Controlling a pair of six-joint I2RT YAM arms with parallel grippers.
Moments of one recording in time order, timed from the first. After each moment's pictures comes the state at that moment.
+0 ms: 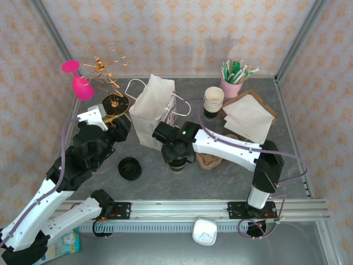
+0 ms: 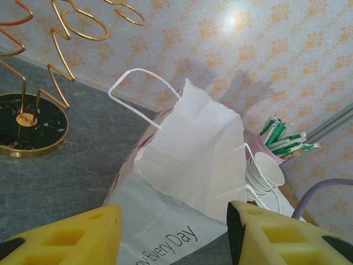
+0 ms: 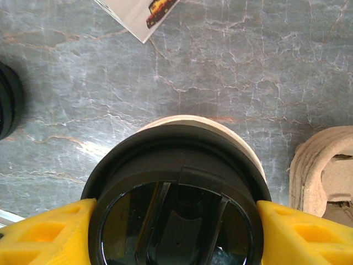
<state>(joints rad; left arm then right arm) -0.63 0.70 1.02 -0.63 -0.45 -0.69 1.08 1.73 1.54 -1.14 0.14 0.69</state>
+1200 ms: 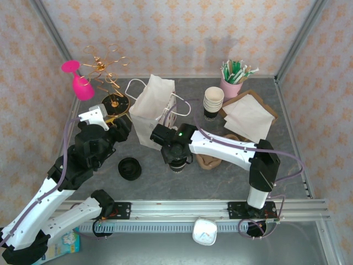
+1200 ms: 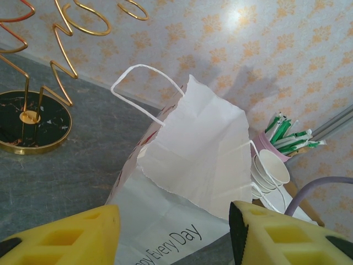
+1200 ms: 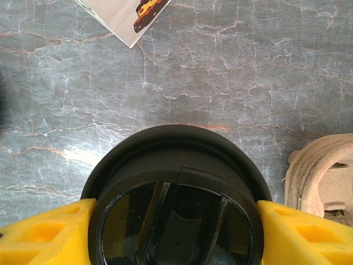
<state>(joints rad) -0.63 0.71 1.02 -0.64 -0.46 -0.69 1.09 1.76 1.54 -1.12 0.19 0.69</state>
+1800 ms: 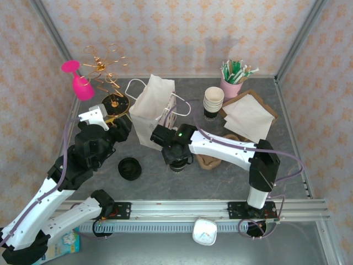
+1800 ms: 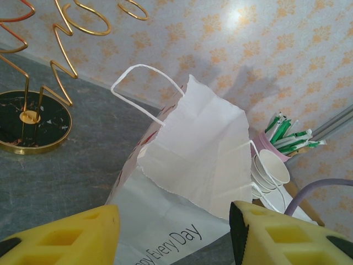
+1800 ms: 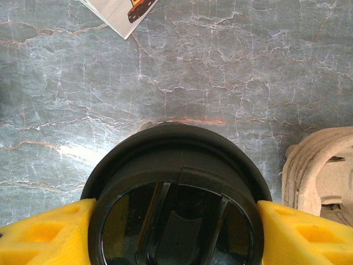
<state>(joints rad) -0.63 0.71 1.02 -0.64 -0.46 -0.69 1.09 1.76 1.53 -1.14 0.19 0.69</state>
